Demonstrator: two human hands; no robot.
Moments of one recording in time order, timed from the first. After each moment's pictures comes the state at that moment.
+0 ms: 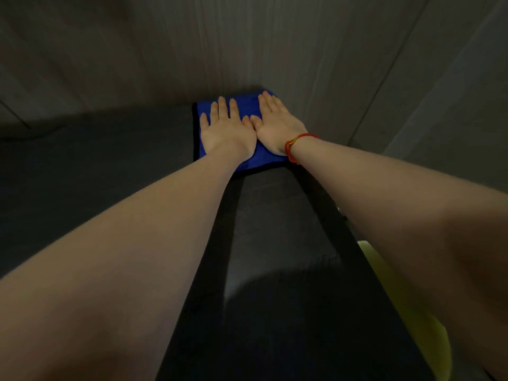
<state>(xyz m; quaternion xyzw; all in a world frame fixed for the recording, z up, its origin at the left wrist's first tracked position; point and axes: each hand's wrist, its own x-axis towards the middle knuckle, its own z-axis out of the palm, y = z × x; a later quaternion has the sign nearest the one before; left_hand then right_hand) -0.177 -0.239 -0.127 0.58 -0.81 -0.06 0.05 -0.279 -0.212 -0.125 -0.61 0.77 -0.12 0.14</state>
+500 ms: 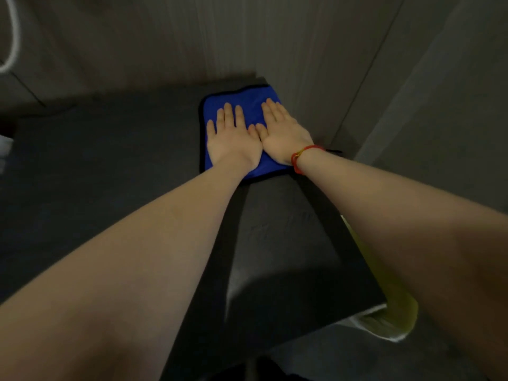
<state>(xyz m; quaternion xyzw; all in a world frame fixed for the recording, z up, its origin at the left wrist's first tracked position) -0.157 -0.162 -0.124 0.56 -0.82 -0.08 0.04 -0.264 -0.138 -0.127 -0.61 0.77 -0.11 0.12</state>
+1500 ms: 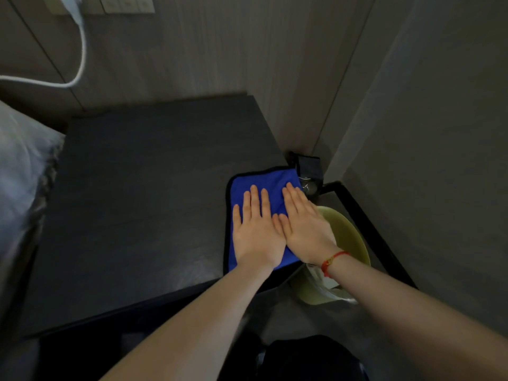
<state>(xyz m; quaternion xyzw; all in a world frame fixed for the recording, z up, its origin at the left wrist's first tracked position) -0.112 0.060 -0.135 0.52 -0.84 -0.12 0.06 -0.217 0.097 -0.134 -0.62 0.78 -0.08 0.06</state>
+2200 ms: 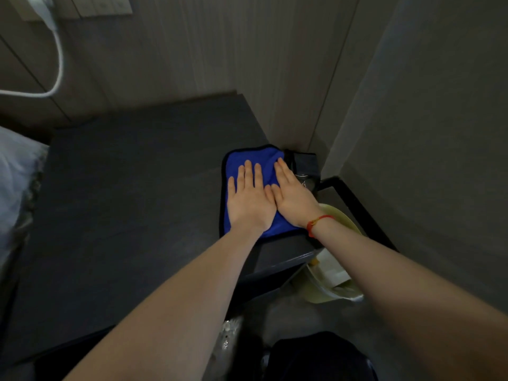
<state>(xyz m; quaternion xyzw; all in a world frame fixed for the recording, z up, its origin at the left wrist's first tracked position) -0.140 -0.001 -0.129 0.50 -0.86 -0.10 0.05 -0.243 0.038 -0.127 -0.58 0.77 -0.20 0.17</state>
